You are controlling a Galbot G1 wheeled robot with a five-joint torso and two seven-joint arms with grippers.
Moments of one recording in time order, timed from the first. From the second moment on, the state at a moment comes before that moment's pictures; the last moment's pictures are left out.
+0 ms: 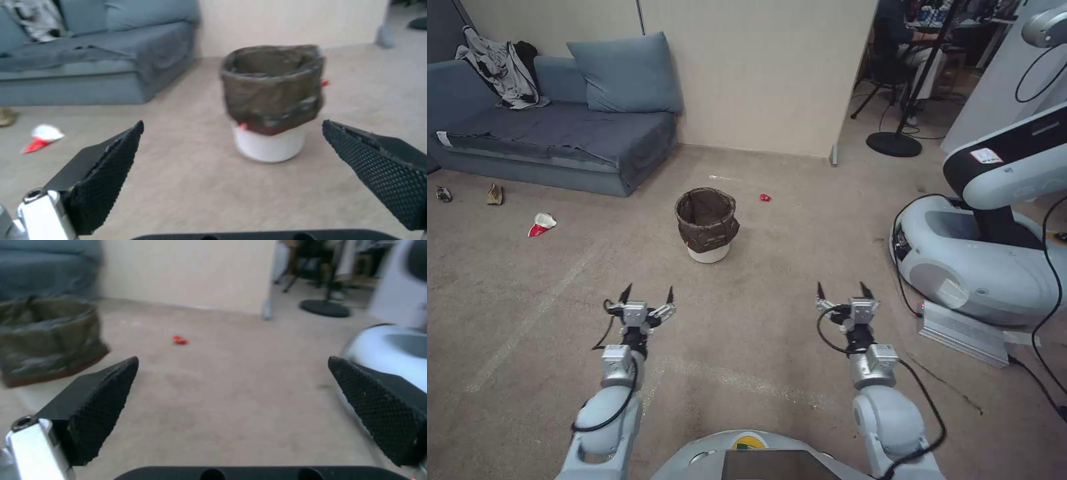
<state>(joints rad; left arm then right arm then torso) 1.66 -1.46 -0.63 -2.14 -0.03 0.08 -0.03 -1.64 1.55 0.62 2.15 -0.01 -0.04 0.04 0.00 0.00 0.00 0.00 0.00</state>
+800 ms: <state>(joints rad) 1.83 -1.38 -0.74 -2.33 -0.10 0.22 -0.06 -1.73 1.61 0.69 2.31 -0.02 -0.12 0.07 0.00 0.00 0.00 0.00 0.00</state>
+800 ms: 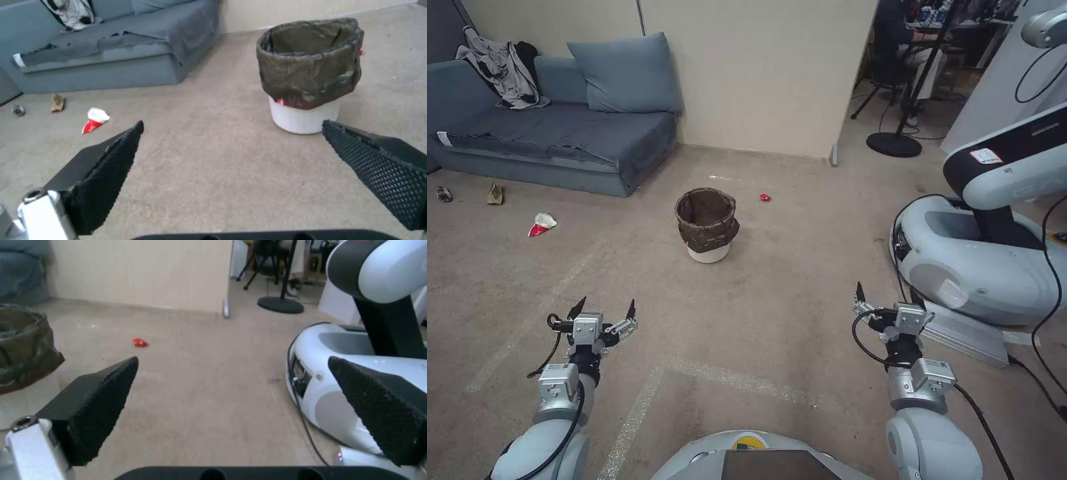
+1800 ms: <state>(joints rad) 1.82 -1.38 -0.74 -2.36 -0.11 0.19 -0.07 -1.73 1.61 0.70 2.32 0.00 -0.13 -0.01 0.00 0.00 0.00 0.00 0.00</state>
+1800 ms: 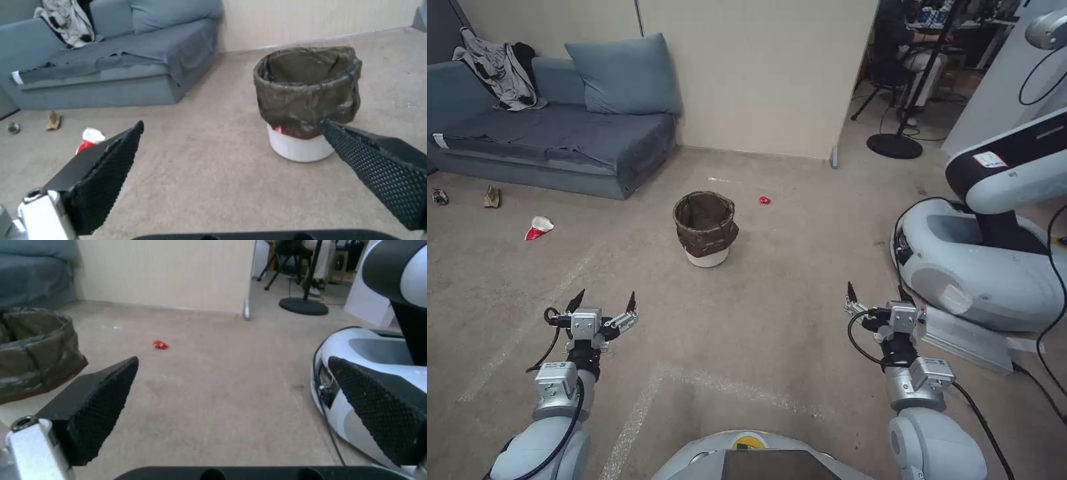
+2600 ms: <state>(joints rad) 1.82 -1.38 -0.75 -2.34 -0.11 0.19 -0.07 -1.73 1.61 0.70 2.31 -0.01 -0.13 -0.01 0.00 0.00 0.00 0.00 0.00</state>
